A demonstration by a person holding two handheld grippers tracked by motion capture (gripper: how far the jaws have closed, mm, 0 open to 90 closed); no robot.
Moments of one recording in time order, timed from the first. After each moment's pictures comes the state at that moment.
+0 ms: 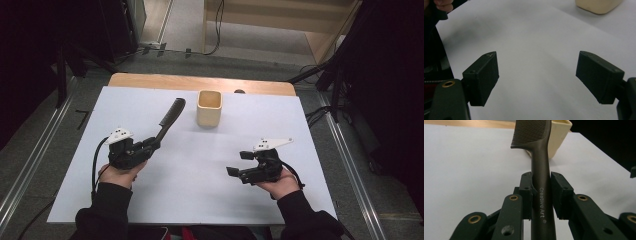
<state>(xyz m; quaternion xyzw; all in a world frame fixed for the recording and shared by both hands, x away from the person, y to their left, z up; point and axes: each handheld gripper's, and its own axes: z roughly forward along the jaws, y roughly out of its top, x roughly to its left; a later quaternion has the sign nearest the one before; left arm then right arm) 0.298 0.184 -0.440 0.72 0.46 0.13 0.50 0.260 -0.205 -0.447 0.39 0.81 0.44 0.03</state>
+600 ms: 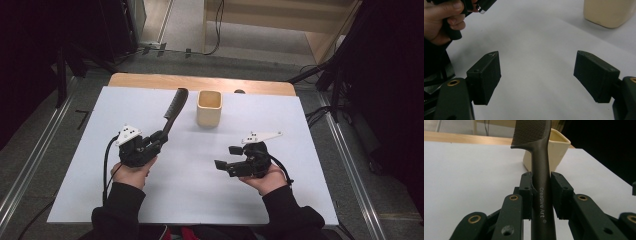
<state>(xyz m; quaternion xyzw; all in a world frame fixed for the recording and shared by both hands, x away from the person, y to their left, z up) 0.298 0.157 -0.437 0.69 0.47 0.18 0.52 0.271 -0.175 -0.430 0.41 0.79 0.45 0.03</state>
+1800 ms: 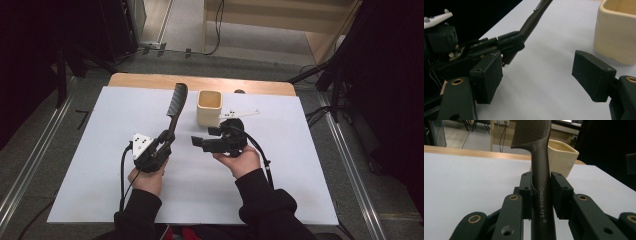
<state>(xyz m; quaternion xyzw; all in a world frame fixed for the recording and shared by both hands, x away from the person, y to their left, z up) 0.291 0.127 -0.470 0.63 0.48 0.25 0.55 0.312 -0.117 -0.398 0.44 0.76 0.47 0.03</state>
